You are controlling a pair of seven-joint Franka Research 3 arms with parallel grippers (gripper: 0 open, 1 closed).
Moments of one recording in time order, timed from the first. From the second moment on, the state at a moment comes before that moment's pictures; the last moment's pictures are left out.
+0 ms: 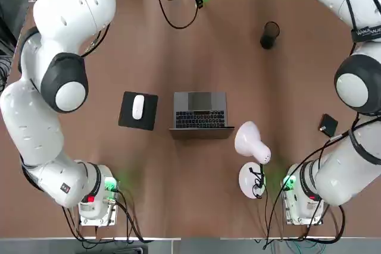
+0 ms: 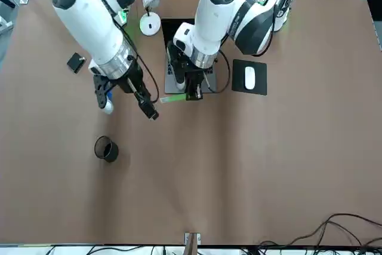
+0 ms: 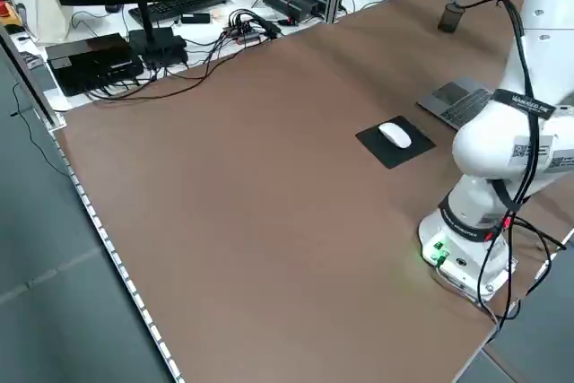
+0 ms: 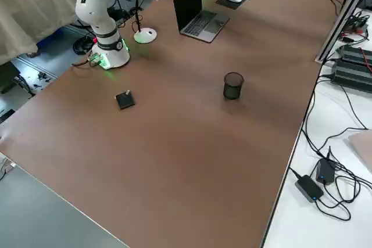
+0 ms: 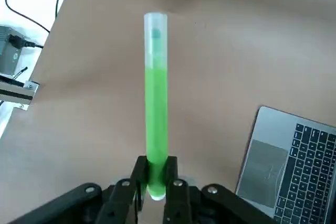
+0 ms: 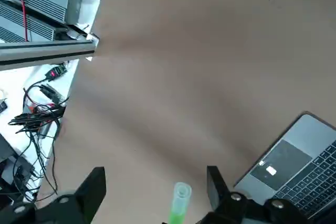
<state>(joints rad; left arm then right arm) -0.53 0.46 -0.28 -1.30 0.04 2.05 0.47 0.51 0.30 0.02 -1.39 0.19 2.01 1.50</state>
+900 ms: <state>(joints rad) -0.54 0.46 -0.28 -1.28 0.04 2.06 0.43 0.54 0.31 0.01 -1.41 0.19 1.98 1.55</state>
